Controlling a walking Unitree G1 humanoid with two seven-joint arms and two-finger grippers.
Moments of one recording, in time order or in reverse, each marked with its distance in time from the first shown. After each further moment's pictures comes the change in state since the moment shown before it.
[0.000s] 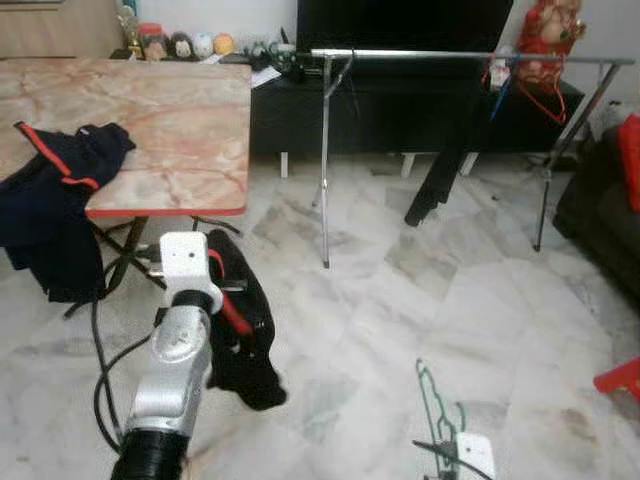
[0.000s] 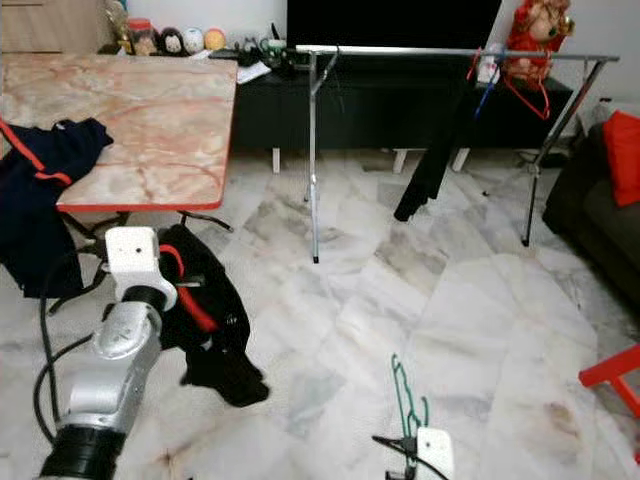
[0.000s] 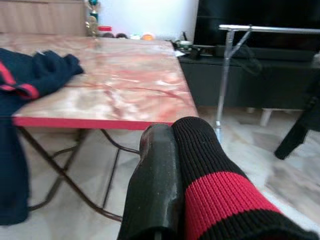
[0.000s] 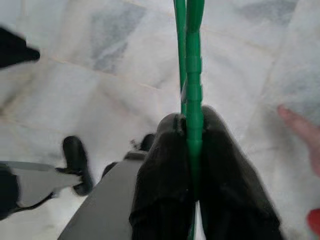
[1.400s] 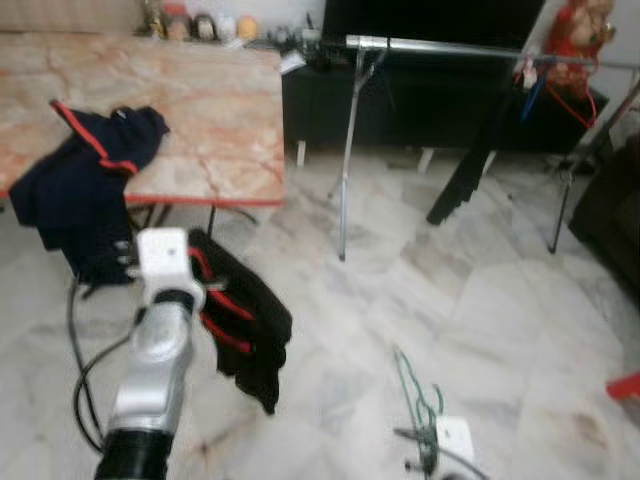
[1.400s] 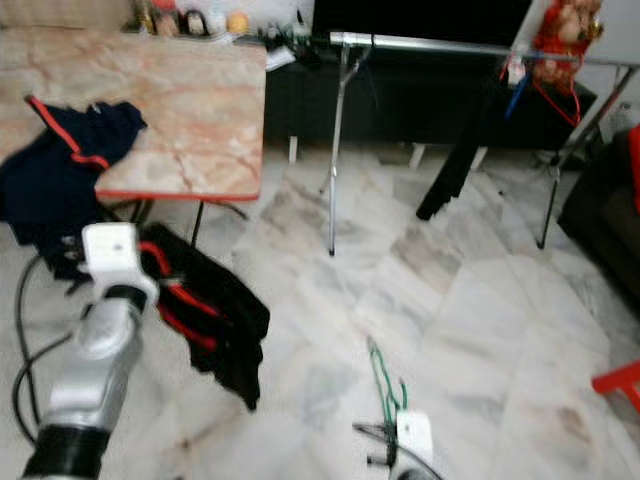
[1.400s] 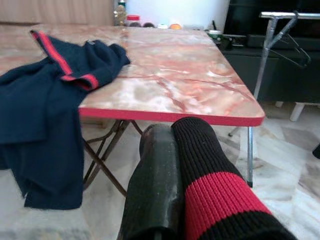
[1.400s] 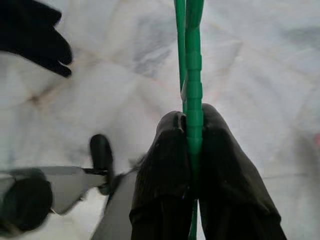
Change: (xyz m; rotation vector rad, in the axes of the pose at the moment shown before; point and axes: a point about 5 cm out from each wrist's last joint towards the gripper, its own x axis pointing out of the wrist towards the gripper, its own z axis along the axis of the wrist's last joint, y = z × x) left arm 0.002 0.003 0.003 0.004 0.002 0.016; right arm 0.004 0.028 0.016 -0.060 -0.066 0.060
